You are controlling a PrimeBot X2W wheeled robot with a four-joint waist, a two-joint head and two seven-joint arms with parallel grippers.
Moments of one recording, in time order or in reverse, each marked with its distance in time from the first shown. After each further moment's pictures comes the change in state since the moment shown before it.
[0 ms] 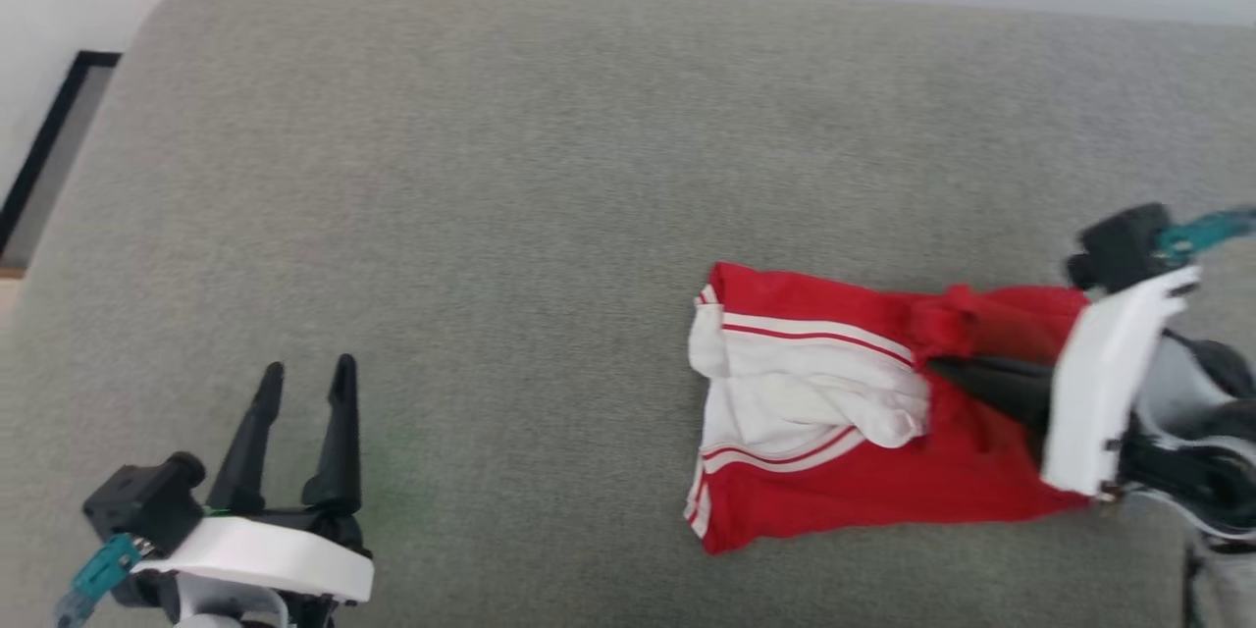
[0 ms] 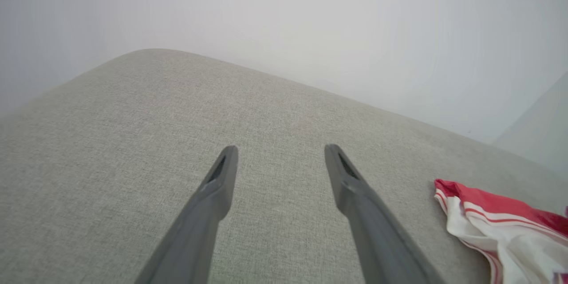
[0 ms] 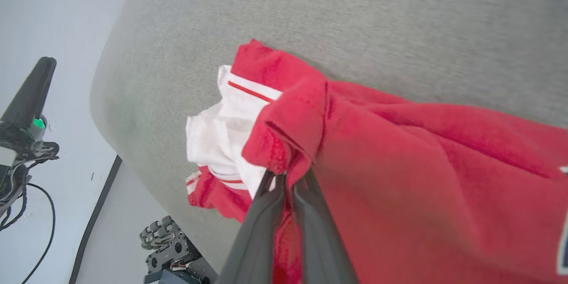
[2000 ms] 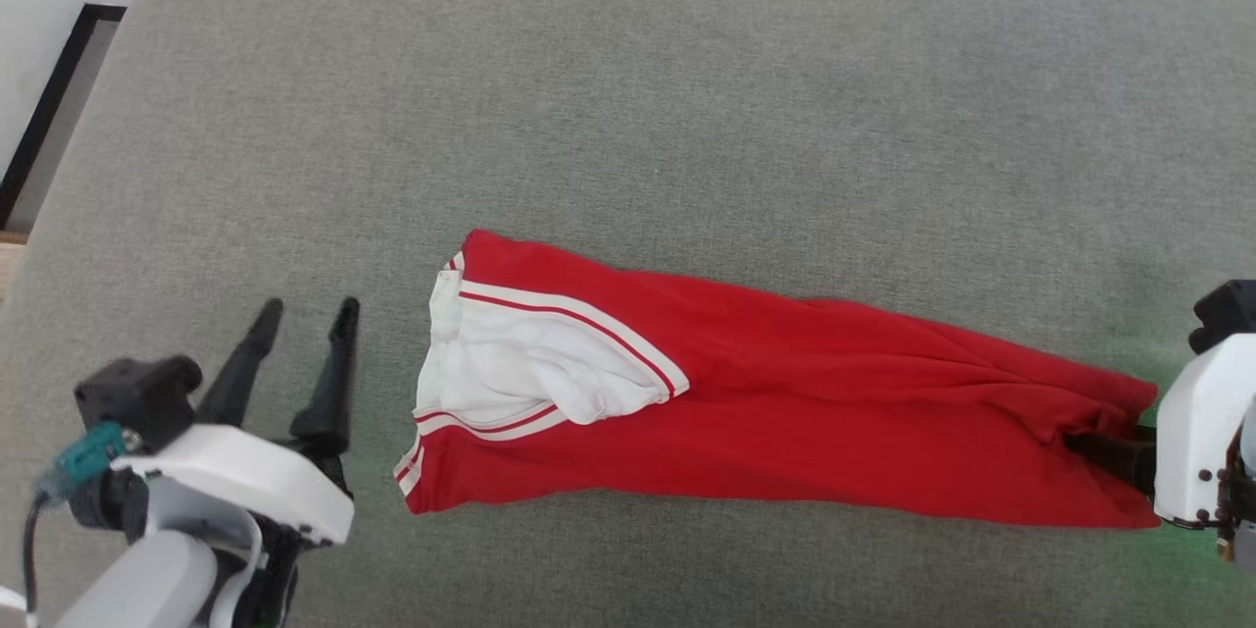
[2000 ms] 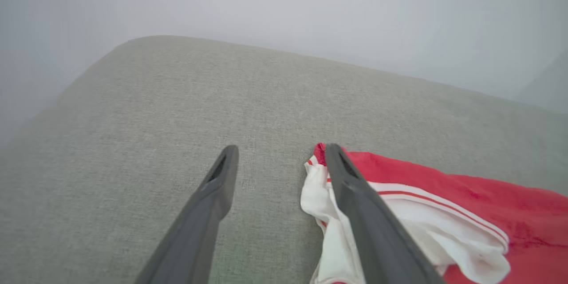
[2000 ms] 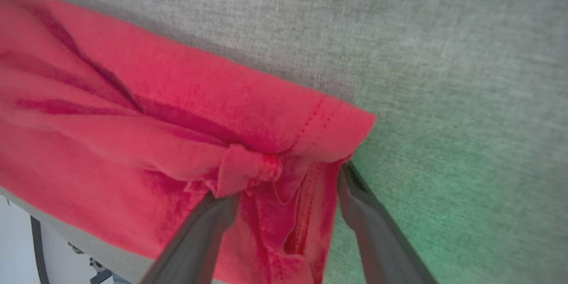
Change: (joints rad) left arm -0.226 0.406 -0.443 -0.102 -0.356 0.305 0.033; right arm 0.065 -0.040 -0.098 0.254 -0.160 -0.004 0.021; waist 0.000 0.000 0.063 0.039
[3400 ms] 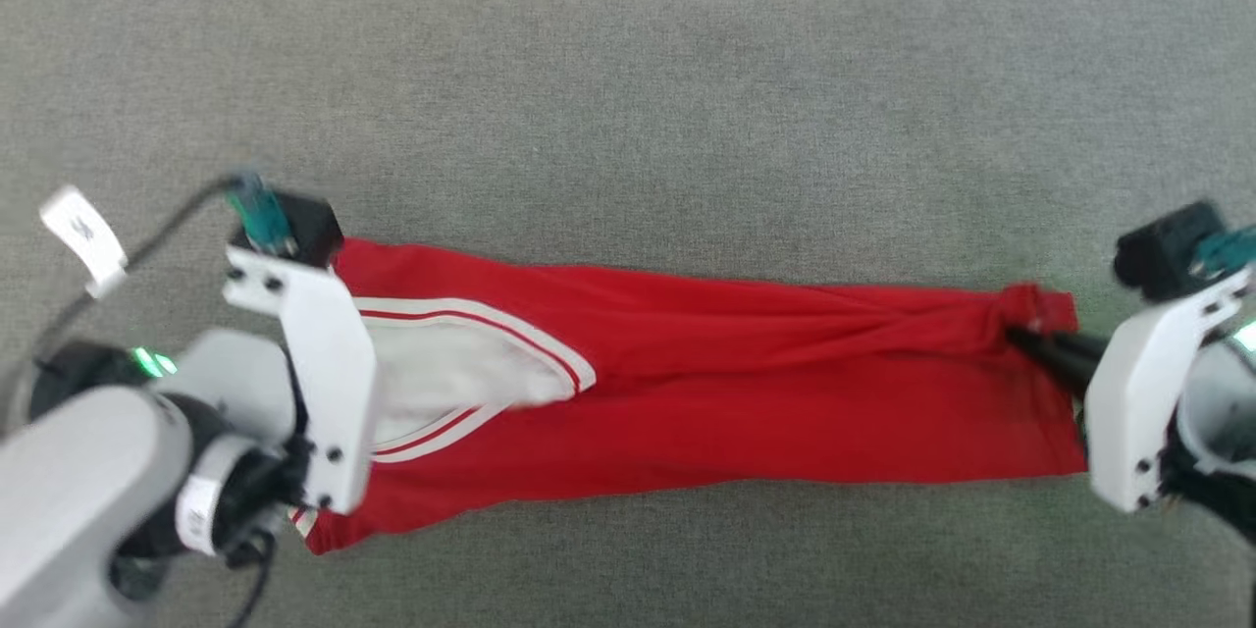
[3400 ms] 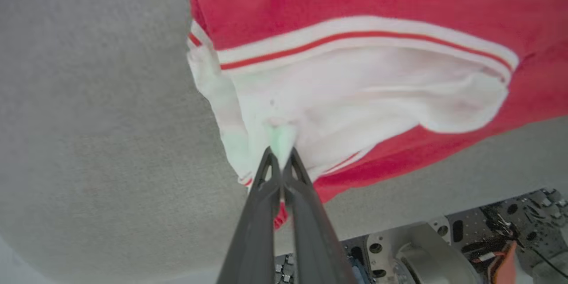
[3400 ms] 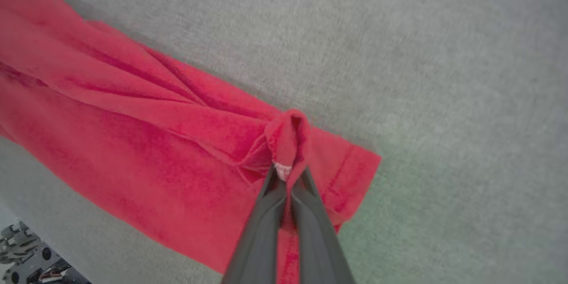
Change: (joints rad) left arm -0.471 0.260 -0.300 -0.350 -0.017 0.313 1.278; right arm -0.060 -0.089 0.155 -0.338 -0.094 0.004 -0.144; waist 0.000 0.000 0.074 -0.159
